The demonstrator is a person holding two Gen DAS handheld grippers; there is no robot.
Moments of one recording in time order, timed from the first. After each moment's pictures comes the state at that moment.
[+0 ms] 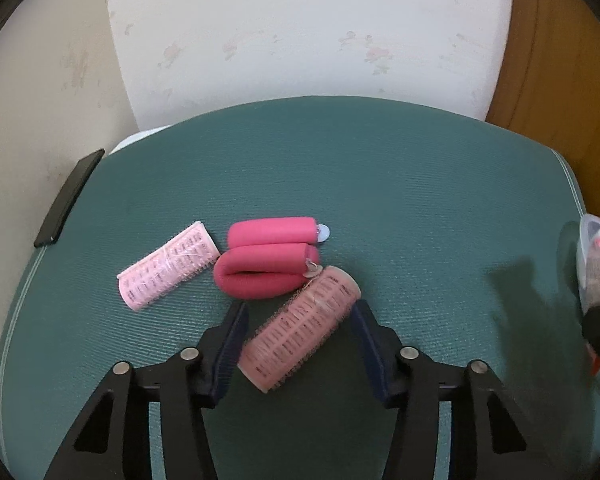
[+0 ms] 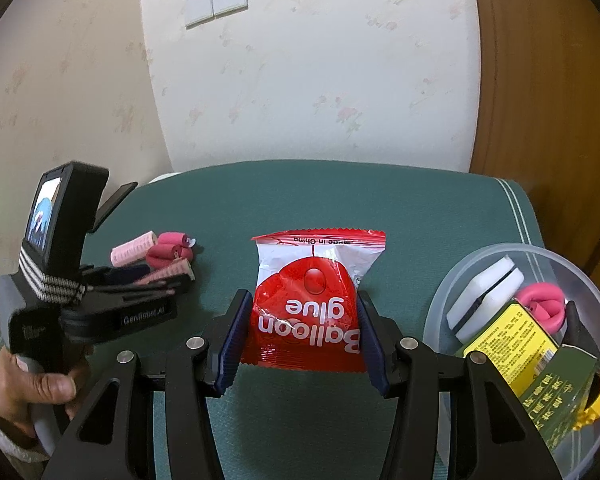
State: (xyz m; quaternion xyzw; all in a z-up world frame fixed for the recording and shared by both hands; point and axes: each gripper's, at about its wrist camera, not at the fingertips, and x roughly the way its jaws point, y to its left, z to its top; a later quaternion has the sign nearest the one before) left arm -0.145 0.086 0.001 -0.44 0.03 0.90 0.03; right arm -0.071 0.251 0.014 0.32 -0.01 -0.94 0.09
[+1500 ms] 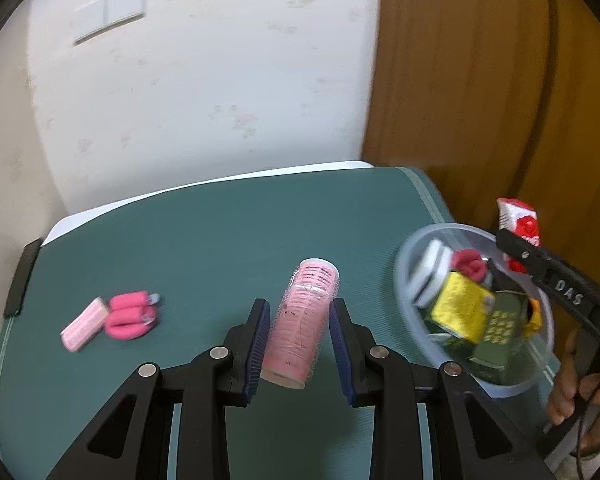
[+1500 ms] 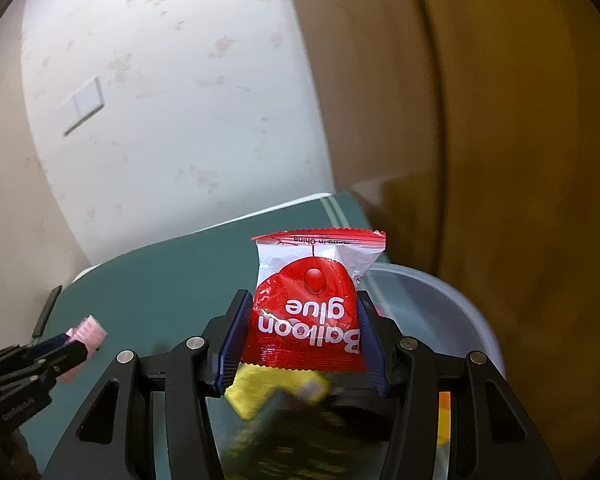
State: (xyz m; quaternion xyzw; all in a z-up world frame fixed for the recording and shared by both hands) left arm -0.089 0.196 0.080 -0.36 0.05 0.91 0.18; right arm -0.053 0.417 0.046 0.27 -0.13 -0.95 -0.08
